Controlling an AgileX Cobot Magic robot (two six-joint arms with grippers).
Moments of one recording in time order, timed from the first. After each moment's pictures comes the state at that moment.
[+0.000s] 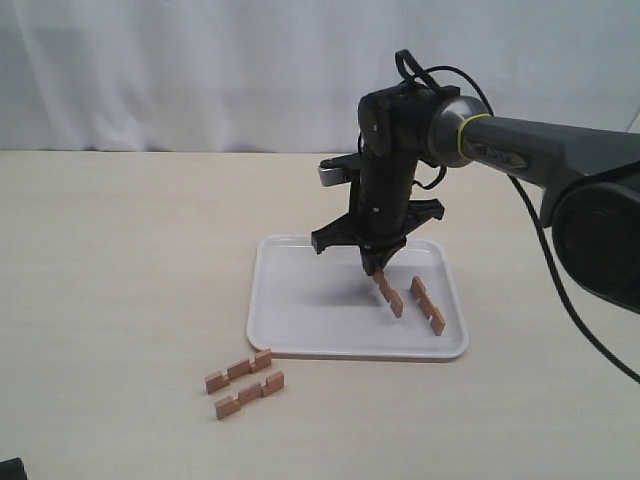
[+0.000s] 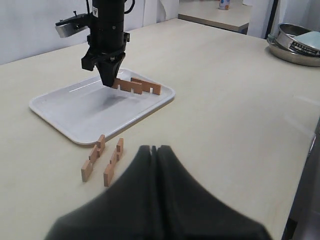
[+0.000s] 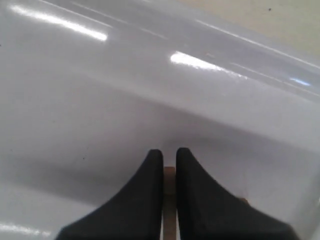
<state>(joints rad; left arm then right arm) -0.79 0.00 0.00 0.05 0.32 -0.08 0.39 2.39 -2.00 -0.07 1.17 0.13</state>
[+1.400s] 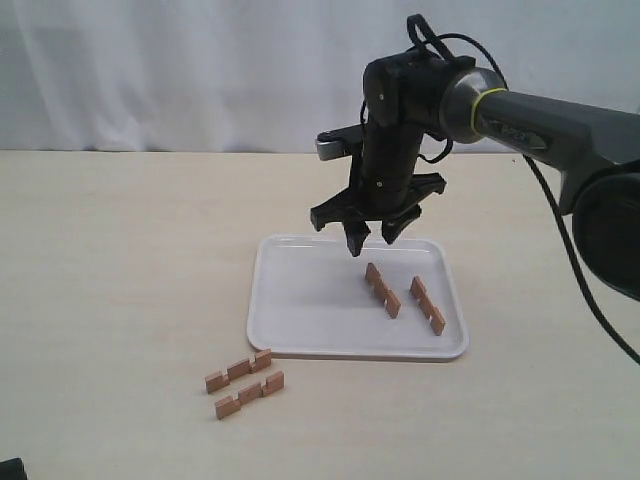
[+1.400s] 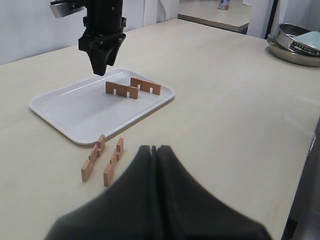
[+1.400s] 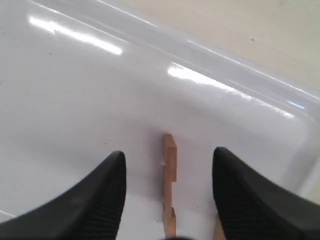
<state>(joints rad) -0.79 0.00 0.00 0.05 0.32 -0.08 0.39 2.34 -2.03 -0.05 1.21 0.06</state>
